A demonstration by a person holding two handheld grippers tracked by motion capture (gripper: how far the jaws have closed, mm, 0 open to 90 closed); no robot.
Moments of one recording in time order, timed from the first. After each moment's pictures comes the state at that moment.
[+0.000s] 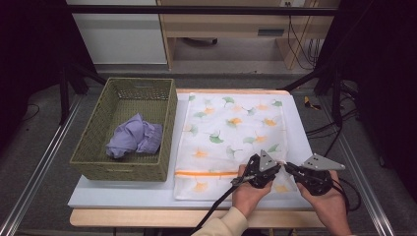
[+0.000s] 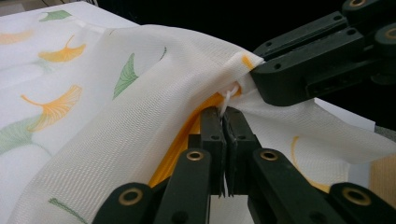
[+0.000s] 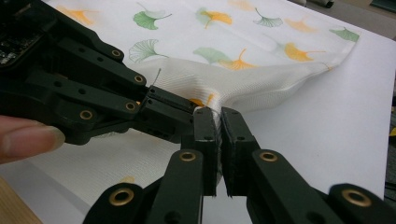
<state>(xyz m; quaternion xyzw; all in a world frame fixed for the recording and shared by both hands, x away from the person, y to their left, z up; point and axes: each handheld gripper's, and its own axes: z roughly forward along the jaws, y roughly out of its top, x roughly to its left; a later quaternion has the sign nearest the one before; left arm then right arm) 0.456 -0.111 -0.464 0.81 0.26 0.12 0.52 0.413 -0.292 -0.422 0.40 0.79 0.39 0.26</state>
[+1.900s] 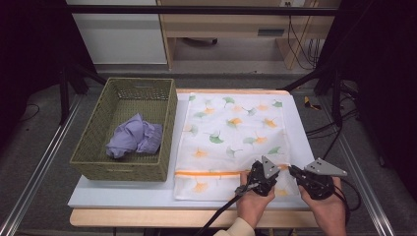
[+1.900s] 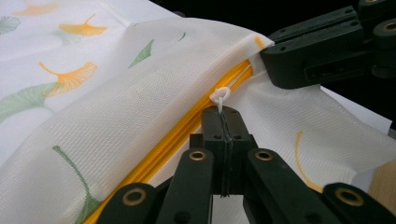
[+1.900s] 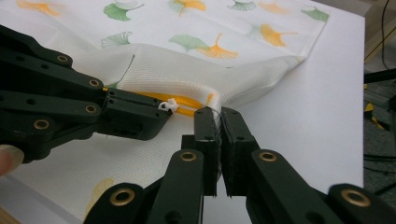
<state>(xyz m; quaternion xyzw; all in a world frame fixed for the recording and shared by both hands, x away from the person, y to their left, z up) 0.436 -0.117 -0.467 0.81 0.31 0.14 0.48 0.403 -0.295 -0.432 0.45 0.76 0.37 0.28</state>
